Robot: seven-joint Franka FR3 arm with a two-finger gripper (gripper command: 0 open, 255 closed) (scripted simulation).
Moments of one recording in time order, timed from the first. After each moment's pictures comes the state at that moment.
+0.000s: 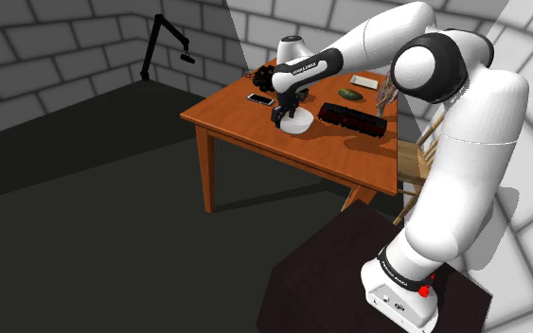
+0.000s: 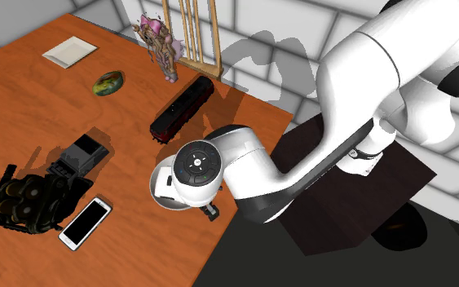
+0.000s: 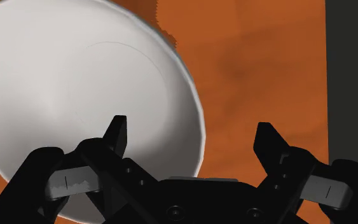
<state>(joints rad) -0.08 0.34 -0.08 -1.81 -0.19 2.21 -0.18</state>
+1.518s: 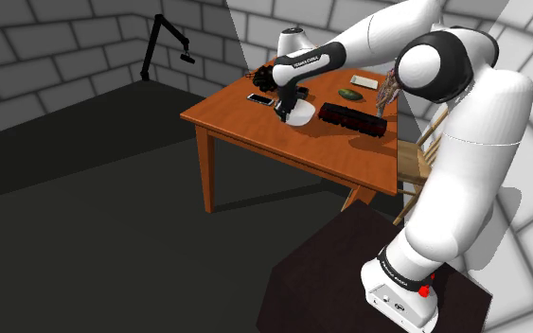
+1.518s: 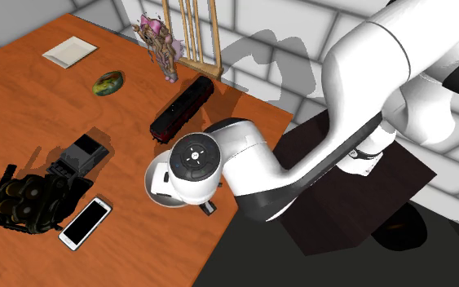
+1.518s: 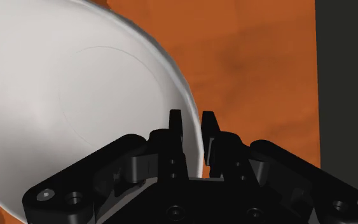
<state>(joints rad) -0.08 0.32 -0.08 -1.78 -0.19 2.16 -0.19</state>
